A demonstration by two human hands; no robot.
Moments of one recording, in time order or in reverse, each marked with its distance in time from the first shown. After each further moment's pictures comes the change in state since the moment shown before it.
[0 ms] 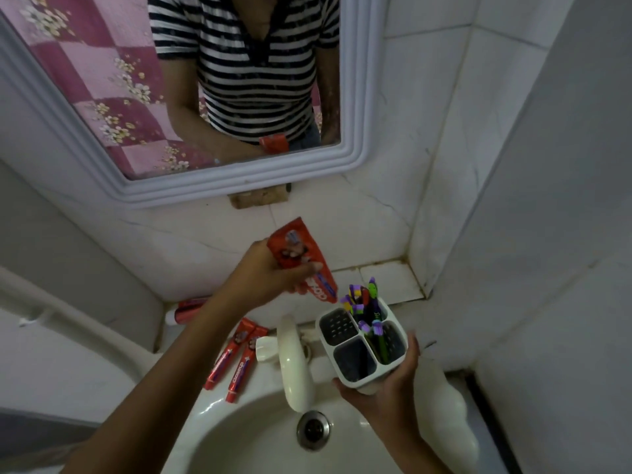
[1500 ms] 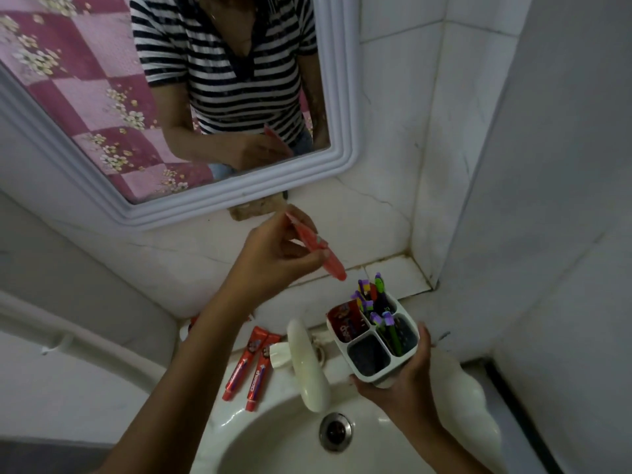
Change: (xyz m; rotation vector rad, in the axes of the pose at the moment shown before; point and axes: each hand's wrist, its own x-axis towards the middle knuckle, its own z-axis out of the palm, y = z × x) left_hand -0.004 0.033 -0.015 0.004 0.050 0.277; right_hand 0.003 0.010 0.013 -0.001 -0.042 0.012
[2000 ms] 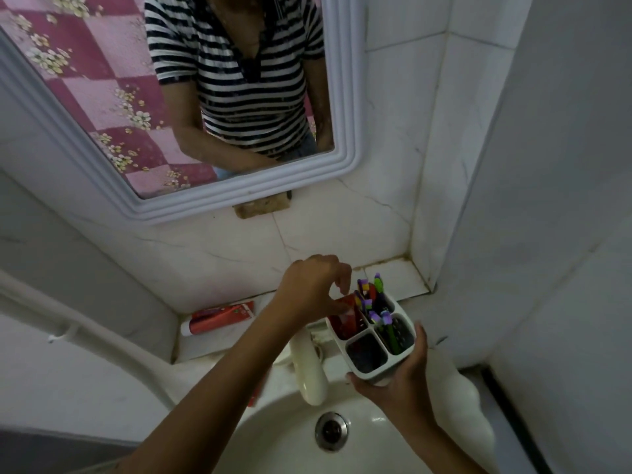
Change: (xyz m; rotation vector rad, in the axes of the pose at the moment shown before) left_hand -0.004 -0.034 0.053 0.900 -0.252 0.164; right_hand -0.009 -0.016 -0.003 -0.049 0.025 -0.033
